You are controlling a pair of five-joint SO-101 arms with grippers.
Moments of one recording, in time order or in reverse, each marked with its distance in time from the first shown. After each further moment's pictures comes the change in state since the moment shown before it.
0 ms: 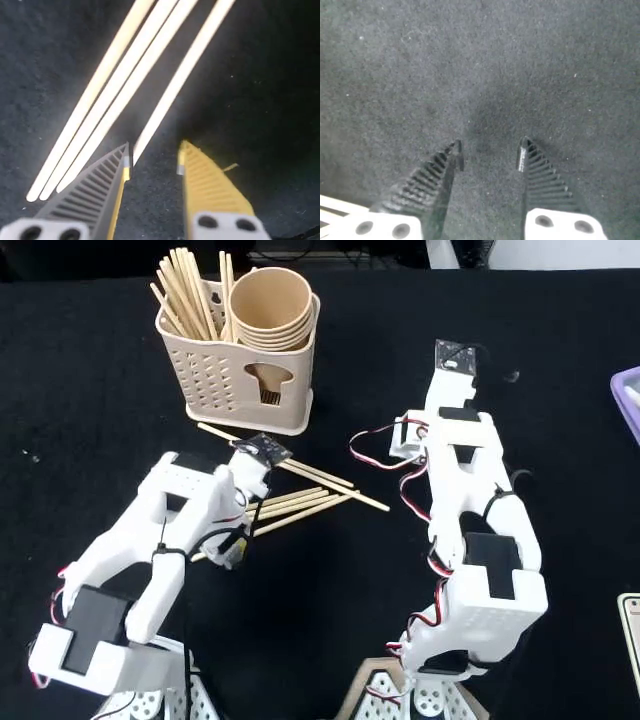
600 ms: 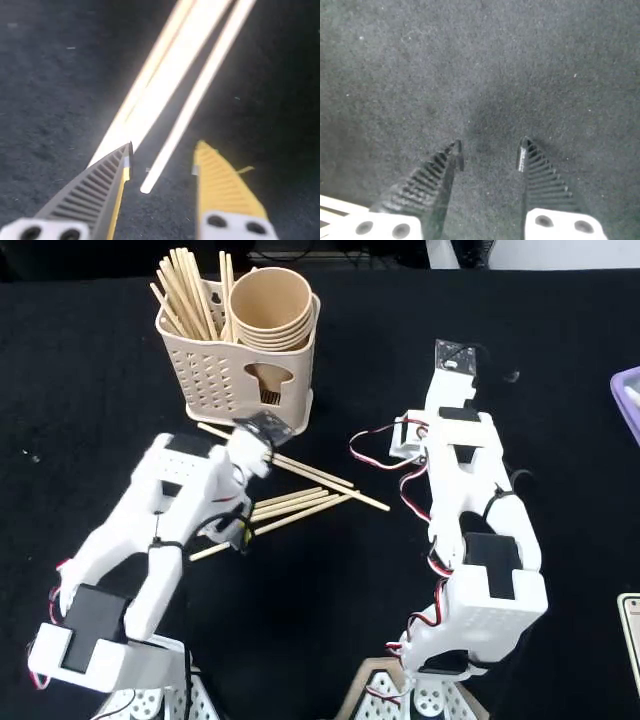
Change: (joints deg) left arm -2.8 0.4 -6.7 -0.8 -3.4; right arm 0.0 0.0 0.0 0.0 0.0
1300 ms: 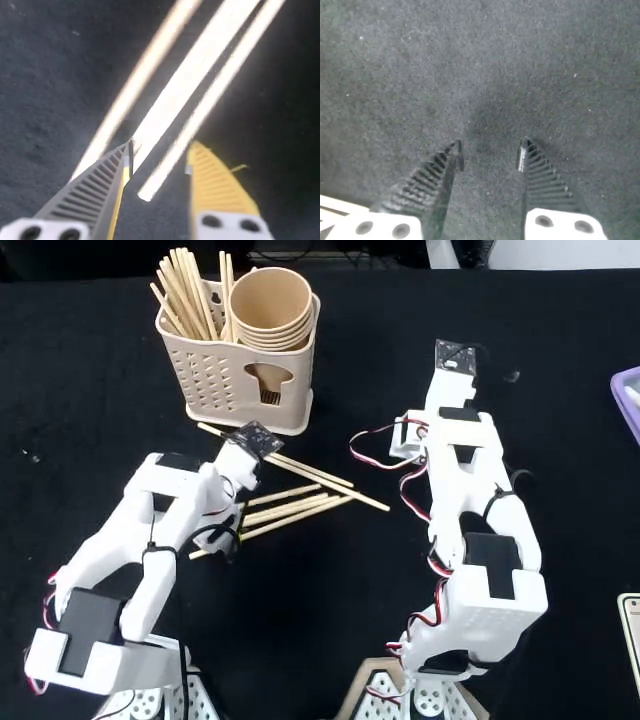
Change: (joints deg) left arm -0.4 -0.4 9.4 -6.5 -2.2; right arm 0.0 0.0 0.0 0.0 0.0
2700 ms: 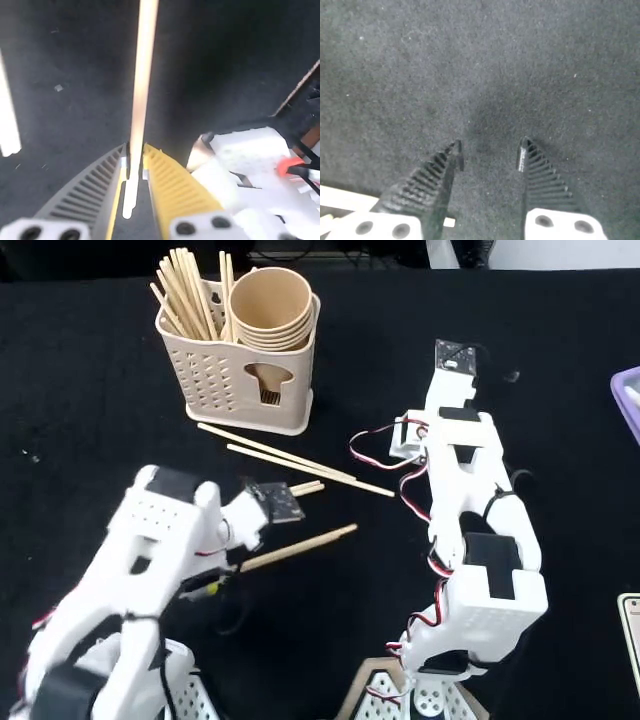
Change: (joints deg) left arm 3.3 -25.6 2.0 32.9 -16.5; right arm 0.0 0.0 0.0 0.0 0.0
